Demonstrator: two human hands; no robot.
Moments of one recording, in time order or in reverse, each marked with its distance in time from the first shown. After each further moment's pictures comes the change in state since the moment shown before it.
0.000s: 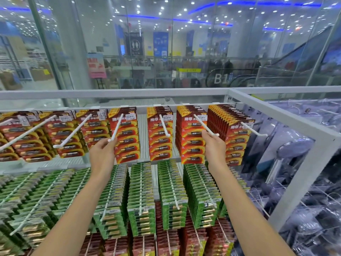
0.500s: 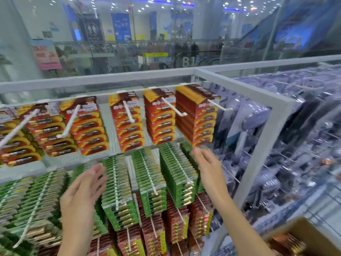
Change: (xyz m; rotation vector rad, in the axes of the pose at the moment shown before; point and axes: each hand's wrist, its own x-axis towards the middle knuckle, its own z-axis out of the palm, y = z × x) left_hand -0.114 -0.034 -0.018 -0.076 -0.129 -0.126; right_hand -0.082 0.061 -0.080 -0.303 0.053 -0.055
